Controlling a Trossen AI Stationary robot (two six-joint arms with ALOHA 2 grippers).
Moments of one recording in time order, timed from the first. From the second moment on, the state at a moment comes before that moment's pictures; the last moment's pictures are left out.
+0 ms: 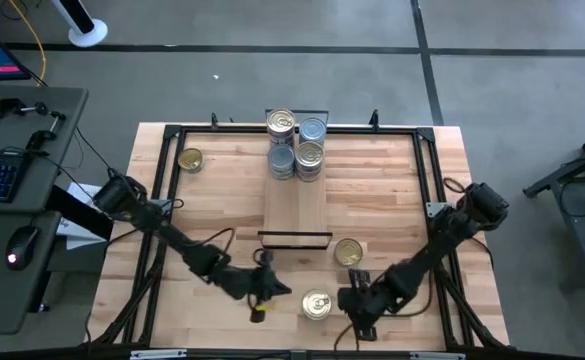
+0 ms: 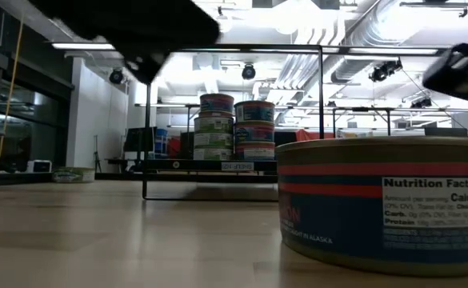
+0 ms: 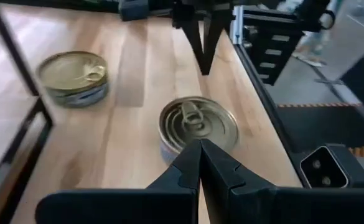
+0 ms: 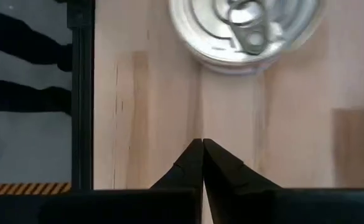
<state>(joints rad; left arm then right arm) -0.59 1.76 0.88 0.41 -0.39 -0.34 0.71 1.78 1.13 -0.46 0.06 0.75</state>
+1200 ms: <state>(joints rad) -0.59 2.04 1.08 0.24 -0.30 -0.39 0.68 1.90 1.29 -0.34 0.25 0.58</state>
